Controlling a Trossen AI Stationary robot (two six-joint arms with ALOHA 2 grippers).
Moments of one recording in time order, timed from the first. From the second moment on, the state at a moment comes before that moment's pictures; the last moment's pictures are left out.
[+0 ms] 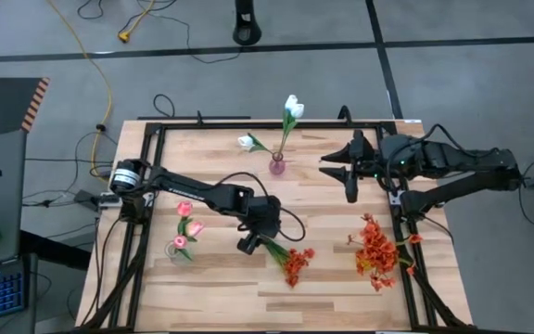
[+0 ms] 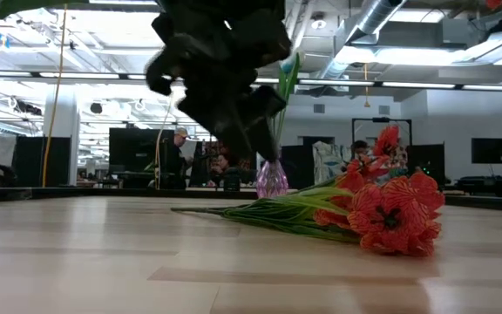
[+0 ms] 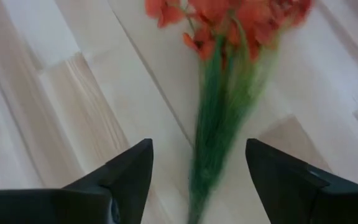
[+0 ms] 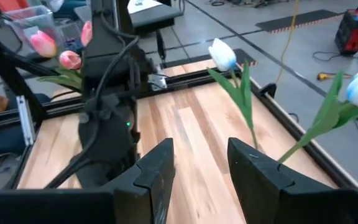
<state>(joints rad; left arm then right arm) -0.08 1.90 1.32 -0.46 0.20 0.37 0.05 0.97 1.14 -0.50 0.26 0.18</state>
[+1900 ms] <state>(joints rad) -0.07 2.07 1.51 -0.36 0.18 0.14 0.04 0.79 1.14 -0.71 0.27 0.10</state>
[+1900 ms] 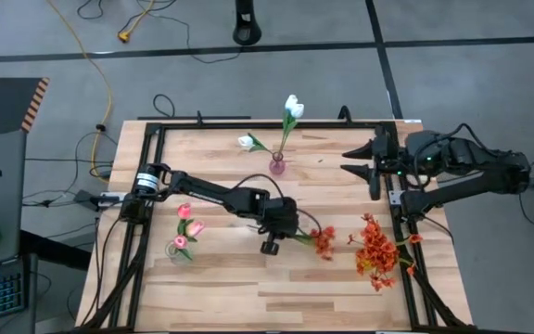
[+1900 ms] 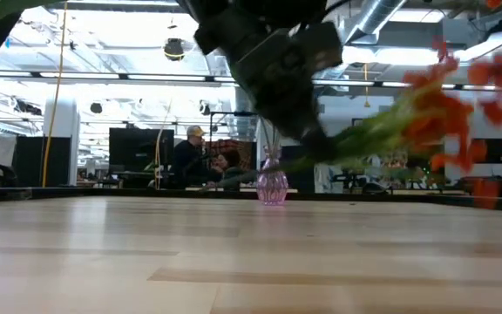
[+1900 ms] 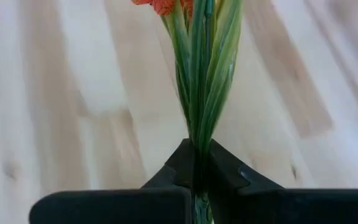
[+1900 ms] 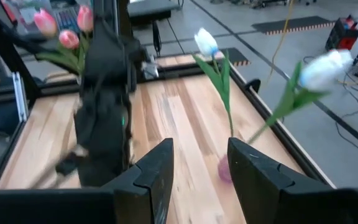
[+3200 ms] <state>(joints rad) 0.05 2.06 1.98 -0.36 -0.16 -0.01 0.04 0.60 1.14 -0.87 0.27 0.16</state>
